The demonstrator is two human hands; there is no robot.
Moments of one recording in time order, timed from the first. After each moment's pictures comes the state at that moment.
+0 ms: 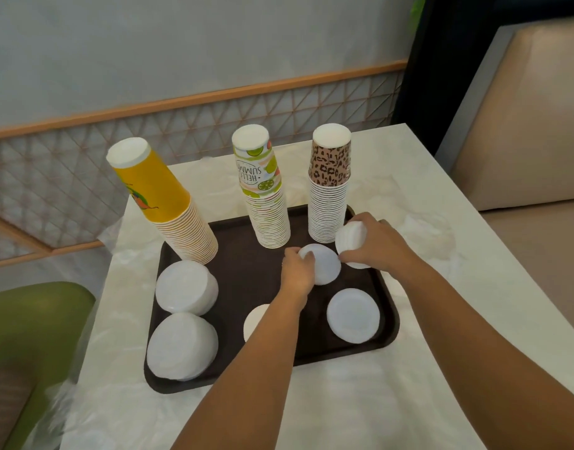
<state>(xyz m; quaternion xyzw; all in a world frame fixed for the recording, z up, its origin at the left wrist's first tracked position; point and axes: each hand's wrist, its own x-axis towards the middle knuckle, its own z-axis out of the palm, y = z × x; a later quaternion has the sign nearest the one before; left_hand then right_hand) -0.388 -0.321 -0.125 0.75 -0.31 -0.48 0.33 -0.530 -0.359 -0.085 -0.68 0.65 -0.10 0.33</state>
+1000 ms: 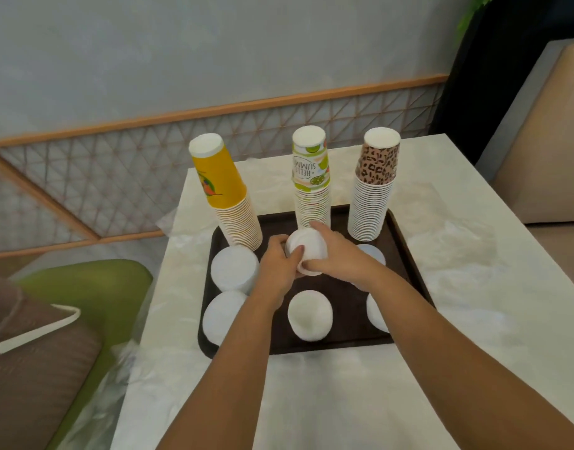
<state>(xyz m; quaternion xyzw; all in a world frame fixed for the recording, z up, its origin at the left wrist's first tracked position) -0.303 -0.258 -0.077 0.72 -0.39 -0.40 0.40 -0.423 -0.306 -0.069 -0.72 0.50 -0.11 0.47</state>
